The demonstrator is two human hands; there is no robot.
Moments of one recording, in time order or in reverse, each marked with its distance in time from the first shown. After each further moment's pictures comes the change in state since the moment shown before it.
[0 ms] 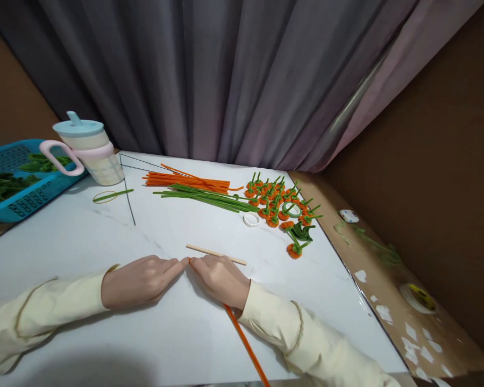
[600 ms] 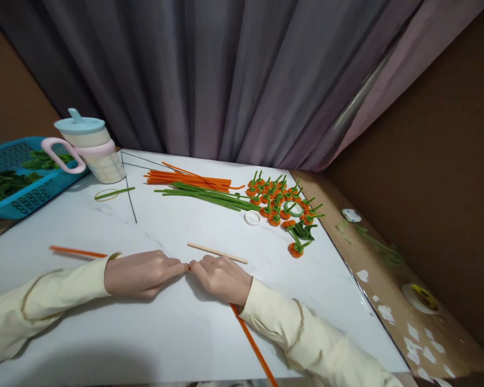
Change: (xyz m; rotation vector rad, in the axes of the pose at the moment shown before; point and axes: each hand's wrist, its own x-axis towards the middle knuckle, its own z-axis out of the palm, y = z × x) left_hand 0.008 -0.010 -0.014 -0.215 -0.230 0.025; right_hand 0.000 0.001 0.001 -0.250 0.039 -0.193
